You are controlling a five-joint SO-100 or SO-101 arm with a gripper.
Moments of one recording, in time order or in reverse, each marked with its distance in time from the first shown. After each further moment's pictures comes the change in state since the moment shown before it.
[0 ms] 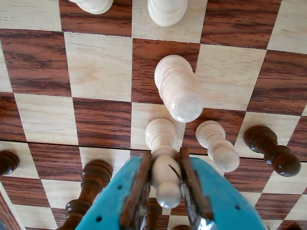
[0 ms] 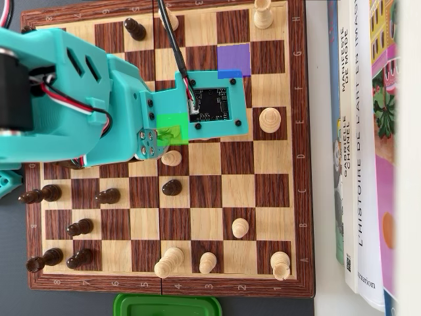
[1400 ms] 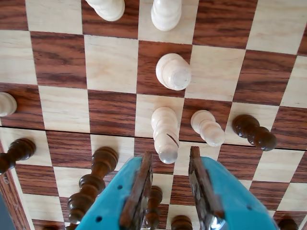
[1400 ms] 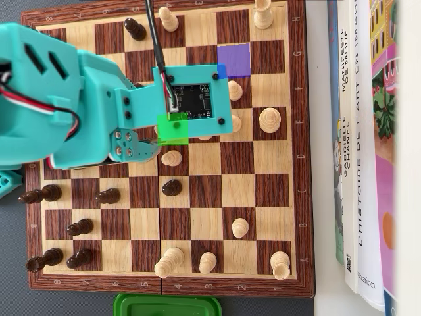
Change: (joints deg) arm 0.0 9.9 4.0 0.0 -0.1
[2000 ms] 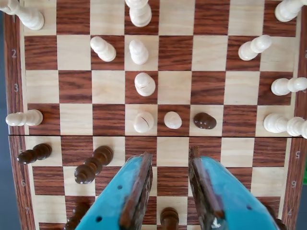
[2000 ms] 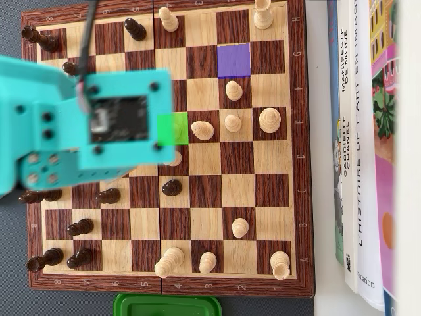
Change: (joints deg) arm 5.0 22.5 7.7 -0.4 0.0
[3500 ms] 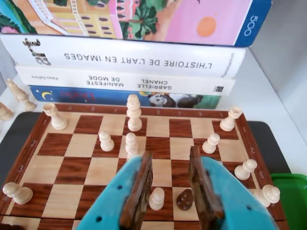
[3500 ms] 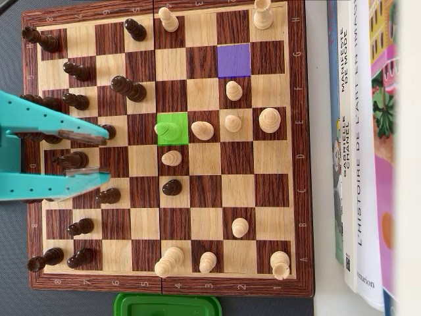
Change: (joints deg) arm 1.8 59.7 51.5 -36.6 -4.1
